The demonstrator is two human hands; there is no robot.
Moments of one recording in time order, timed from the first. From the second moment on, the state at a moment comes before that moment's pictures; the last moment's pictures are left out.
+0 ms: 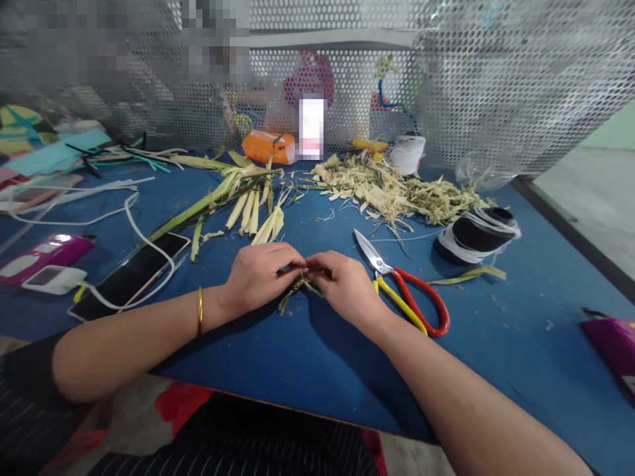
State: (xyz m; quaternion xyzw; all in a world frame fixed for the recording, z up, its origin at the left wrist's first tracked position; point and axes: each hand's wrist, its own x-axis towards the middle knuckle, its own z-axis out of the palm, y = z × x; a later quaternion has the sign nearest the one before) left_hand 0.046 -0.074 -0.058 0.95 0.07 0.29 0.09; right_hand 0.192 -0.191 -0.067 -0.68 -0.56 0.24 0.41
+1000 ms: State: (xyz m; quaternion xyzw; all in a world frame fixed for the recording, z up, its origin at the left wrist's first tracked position) left_hand 0.051 -0.050 -0.055 0.95 0.22 0.14 0.17; right_hand 0.210 -0.199 -0.044 -0.67 -0.62 0.26 0.32
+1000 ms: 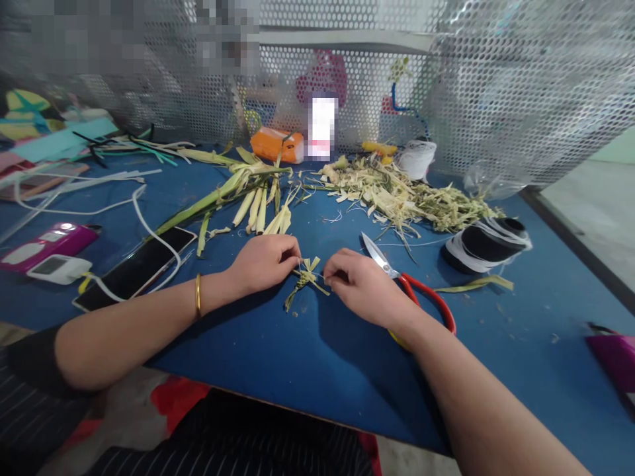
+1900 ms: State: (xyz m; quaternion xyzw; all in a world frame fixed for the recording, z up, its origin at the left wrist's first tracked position) left_hand 0.050 -0.046 -0.039 0.90 0.03 0.10 0.43; right_hand 0.196 -0.192 -0.055 -0.59 -0.54 0.41 0.45
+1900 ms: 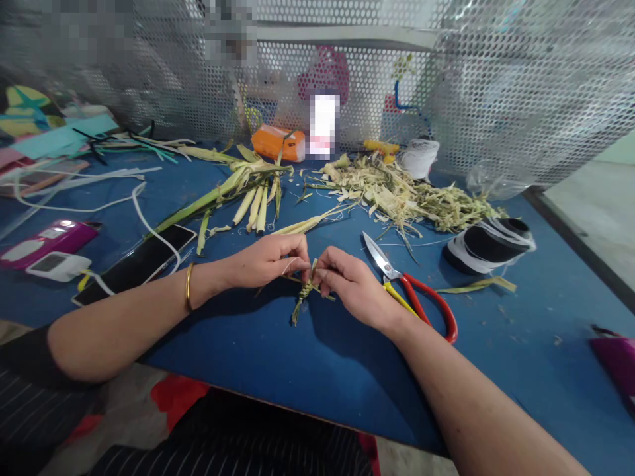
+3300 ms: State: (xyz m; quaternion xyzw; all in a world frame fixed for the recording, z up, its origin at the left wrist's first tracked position) left_hand 0.053 -0.055 -0.053 0.85 0.12 0.07 0.50; right_hand 0.184 -0.189 -0.053 -0.62 -0.44 0.40 0.51
